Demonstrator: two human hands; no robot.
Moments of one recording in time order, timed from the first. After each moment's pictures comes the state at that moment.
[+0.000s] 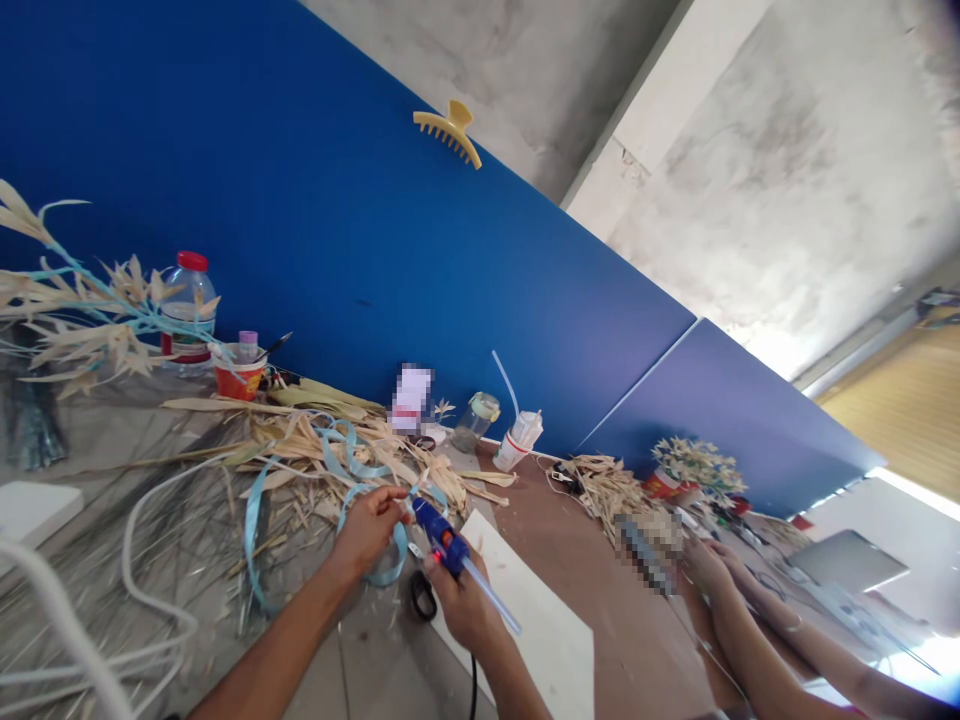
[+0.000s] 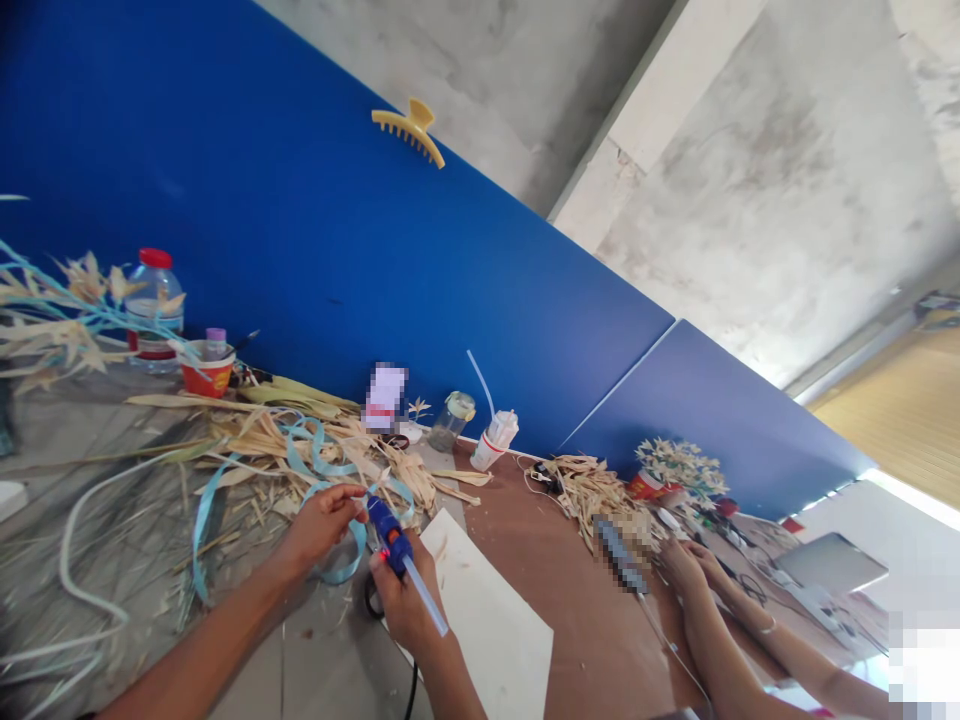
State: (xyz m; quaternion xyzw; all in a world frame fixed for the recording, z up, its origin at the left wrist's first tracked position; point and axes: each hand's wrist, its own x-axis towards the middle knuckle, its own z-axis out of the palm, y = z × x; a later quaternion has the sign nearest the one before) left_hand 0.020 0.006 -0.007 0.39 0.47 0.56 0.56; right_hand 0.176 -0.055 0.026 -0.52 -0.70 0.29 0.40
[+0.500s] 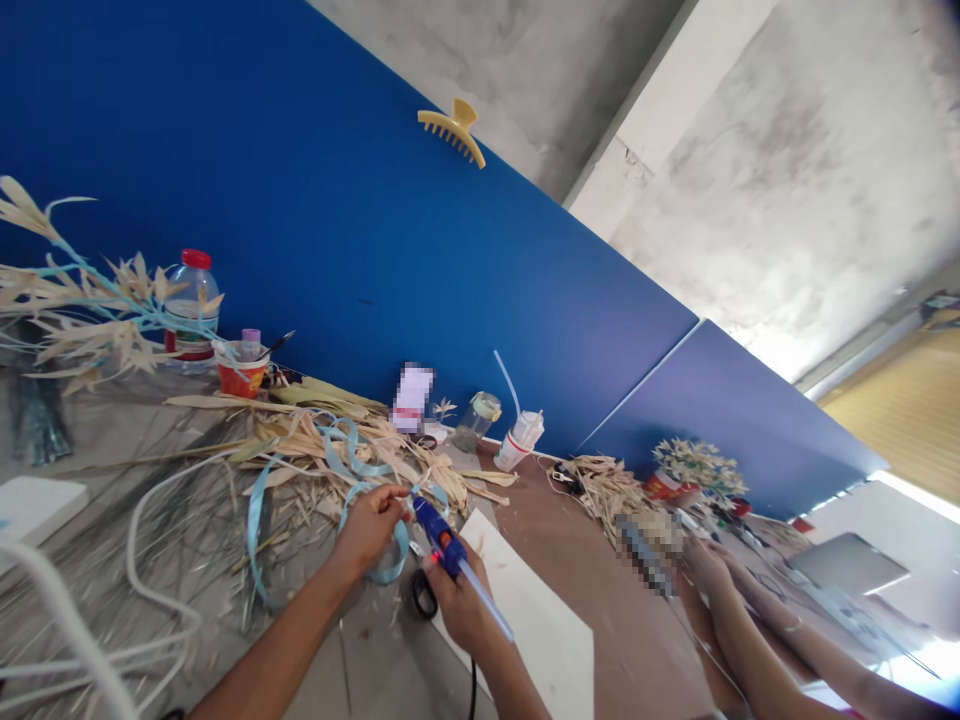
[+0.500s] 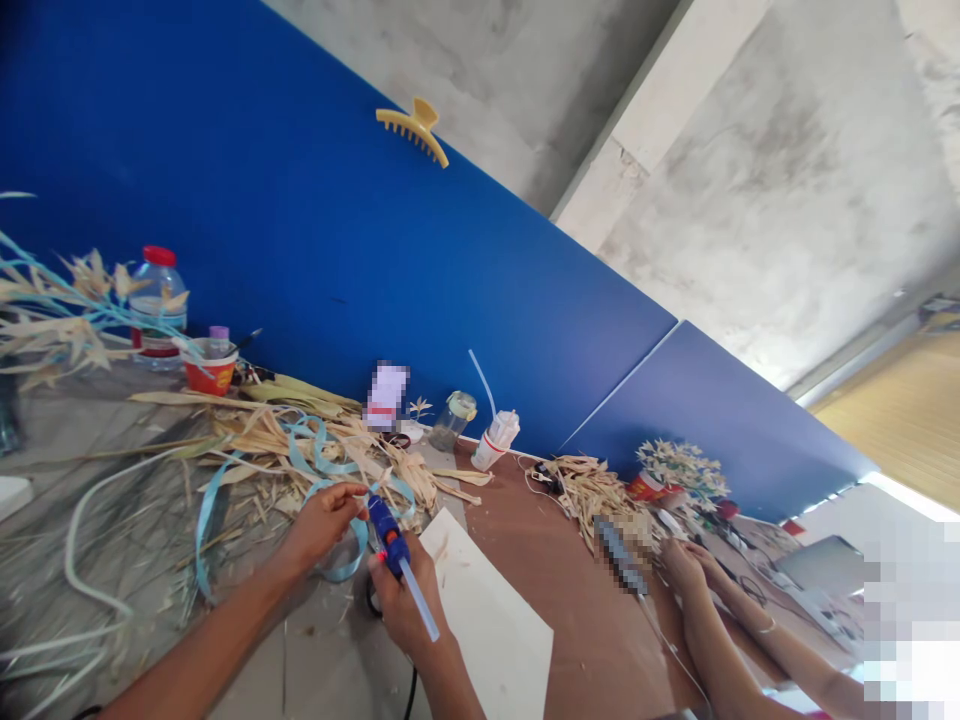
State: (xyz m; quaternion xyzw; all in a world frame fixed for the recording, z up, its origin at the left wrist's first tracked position) left_hand 0.019 0.004 -0.002 0.41 0.49 0.55 0.54; right_hand 0.177 -0.054 0.015 -0.51 -0.71 0.26 0.40
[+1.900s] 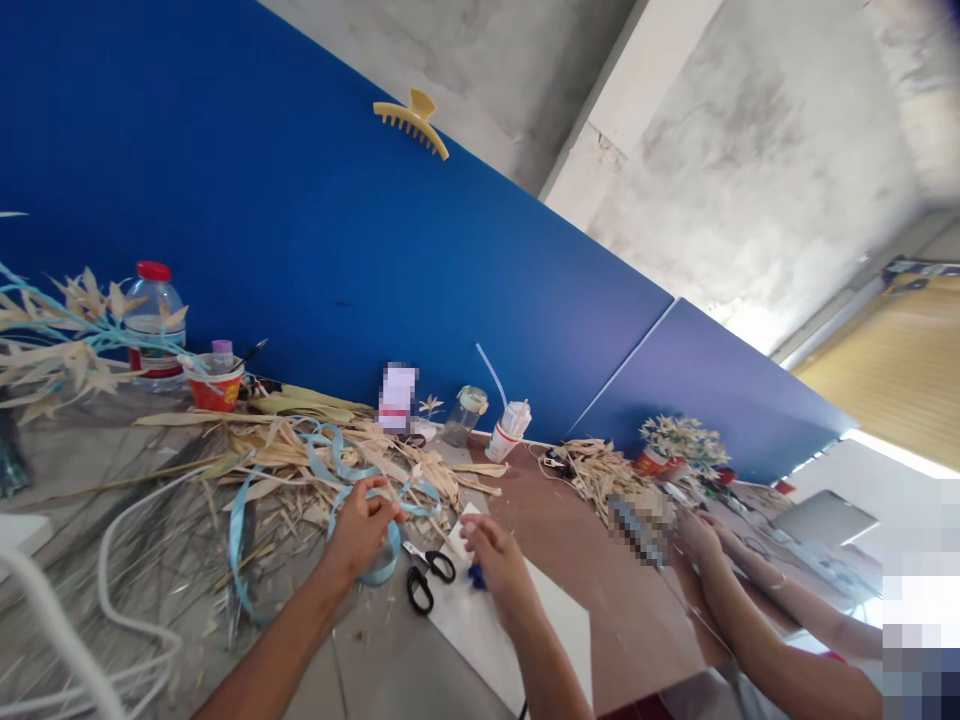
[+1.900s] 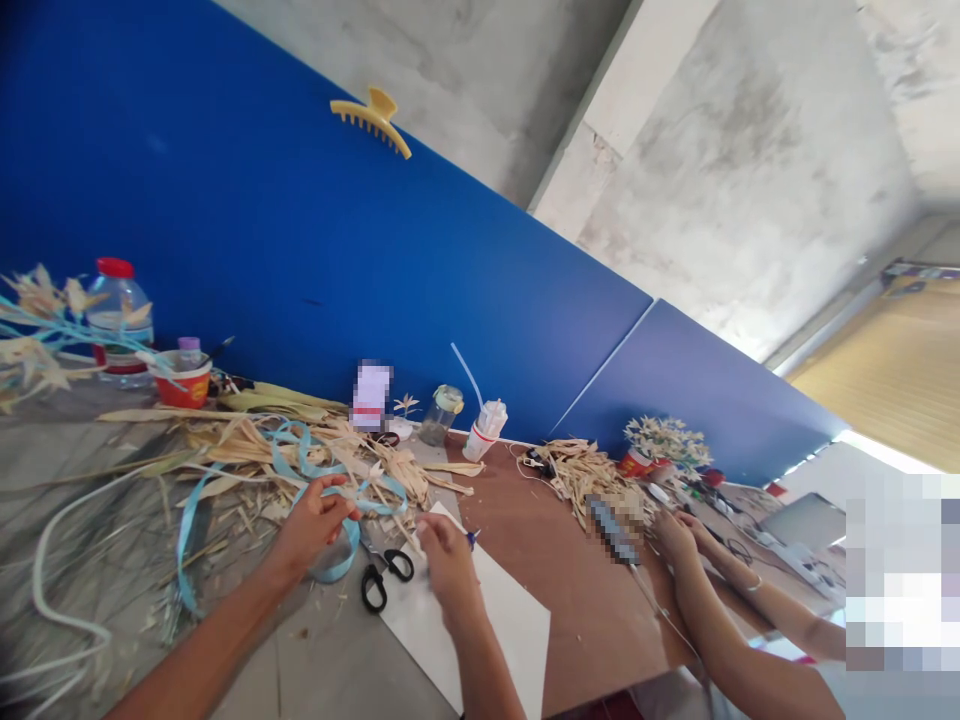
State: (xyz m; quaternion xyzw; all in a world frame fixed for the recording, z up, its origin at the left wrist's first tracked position) left_hand 0.024 0.000 0.002 0.39 0.46 0.58 0.54; right_hand 0.216 -0.039 0.034 -0.59 -0.54 0.37 0.47
